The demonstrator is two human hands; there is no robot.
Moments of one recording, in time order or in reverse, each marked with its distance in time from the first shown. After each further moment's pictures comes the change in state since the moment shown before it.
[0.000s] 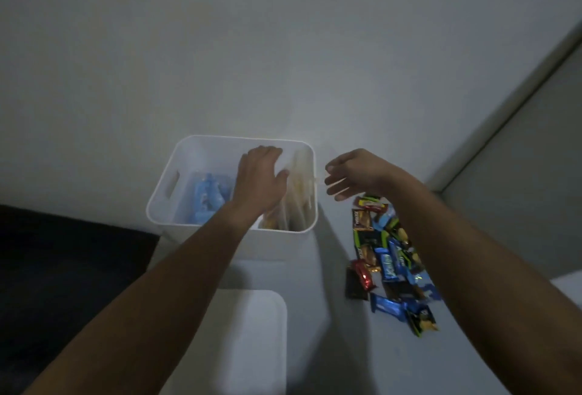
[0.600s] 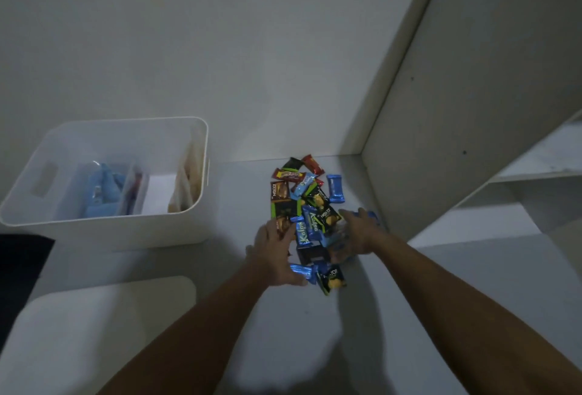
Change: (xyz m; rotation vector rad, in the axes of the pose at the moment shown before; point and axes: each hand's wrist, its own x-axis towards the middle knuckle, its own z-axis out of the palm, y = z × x) left_hand -0.133 0.113 0.209 0.105 -0.802 0.001; right_hand -0.061 0.261 -0.107 -0.820 0.023 0.314
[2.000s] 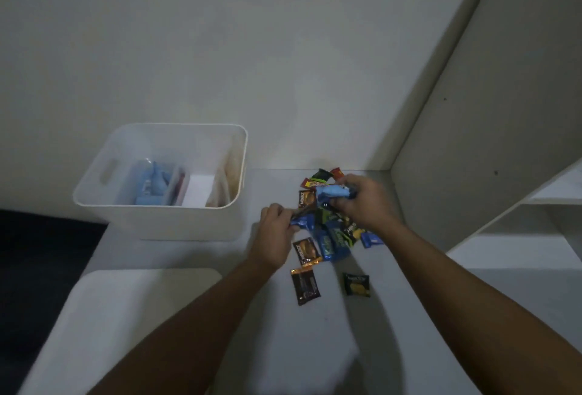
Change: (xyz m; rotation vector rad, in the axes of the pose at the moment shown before) left_hand -0.027 -0.007 -0.054 -0.191 0.677 0.095; right_hand -0.052 -0.077 -0.060 0.550 0.551 -0.404
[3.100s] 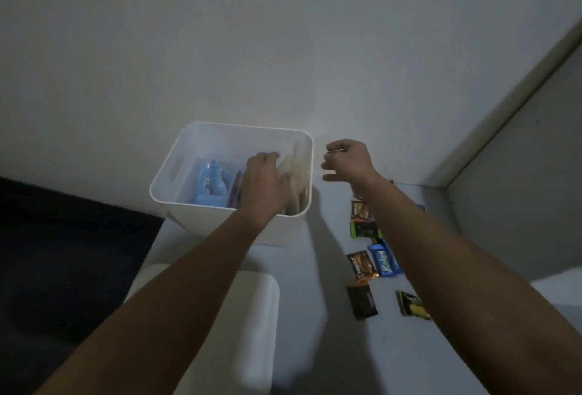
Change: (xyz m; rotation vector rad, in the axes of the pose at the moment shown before) left_hand 0.054 -0.070 -0.150 0.060 0.214 -0.249; right_hand 0.094 -0.139 0.102 0.557 -0.071 0.291
